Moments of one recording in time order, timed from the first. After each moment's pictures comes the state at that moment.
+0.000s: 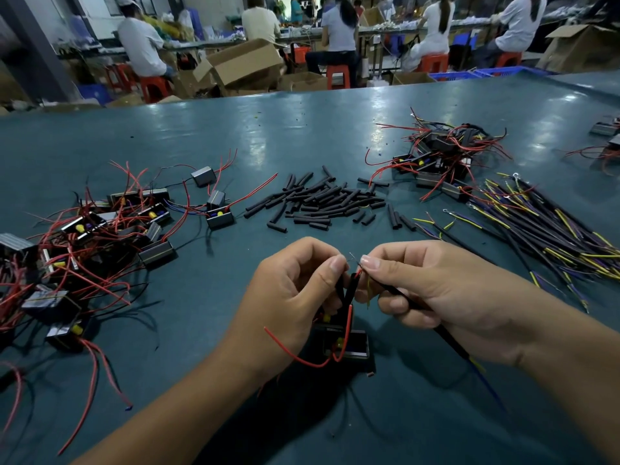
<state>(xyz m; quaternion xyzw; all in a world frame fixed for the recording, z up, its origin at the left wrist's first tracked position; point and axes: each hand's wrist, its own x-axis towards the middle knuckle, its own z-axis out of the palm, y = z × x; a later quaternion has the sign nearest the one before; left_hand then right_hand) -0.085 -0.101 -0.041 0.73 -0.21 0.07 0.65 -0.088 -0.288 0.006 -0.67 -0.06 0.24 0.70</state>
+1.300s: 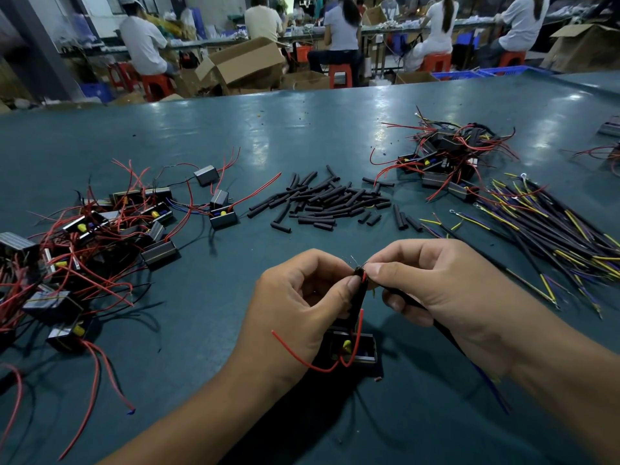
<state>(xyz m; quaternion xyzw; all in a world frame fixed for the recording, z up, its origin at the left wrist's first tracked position) -0.089 -0.106 -0.047 0.72 -0.16 0.09 0.67 -0.084 -0.279 -0.006 -0.71 -0.04 0.10 0.69</state>
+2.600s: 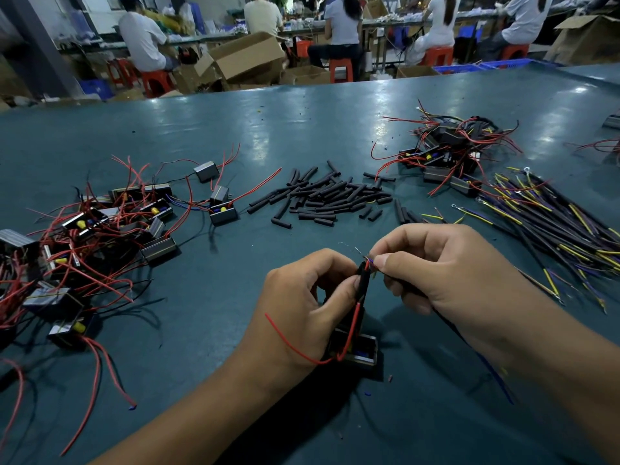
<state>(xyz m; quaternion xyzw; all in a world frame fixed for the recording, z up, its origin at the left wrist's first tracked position) -0.087 -0.105 -0.044 0.83 -0.22 0.16 0.50 -0.084 -0.282 -0.004 -0.74 -0.07 0.05 0.67</state>
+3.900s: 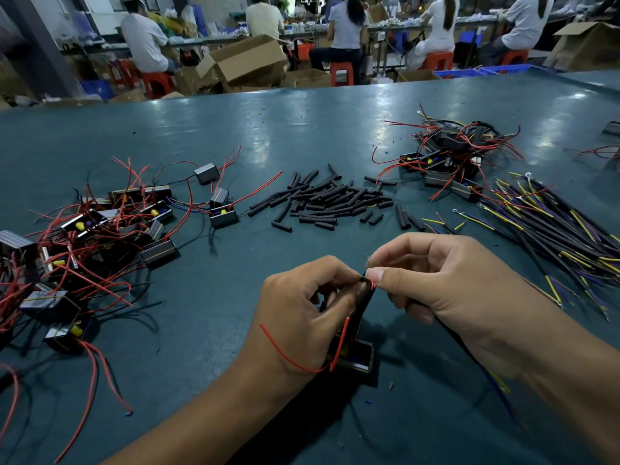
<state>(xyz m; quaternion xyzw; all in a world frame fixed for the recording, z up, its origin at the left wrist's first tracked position) -0.084 -0.108 -0.047 0.82 -0.23 0.23 0.48 -0.083 -0.282 -0.004 -0.72 -0.06 0.08 0.68</state>
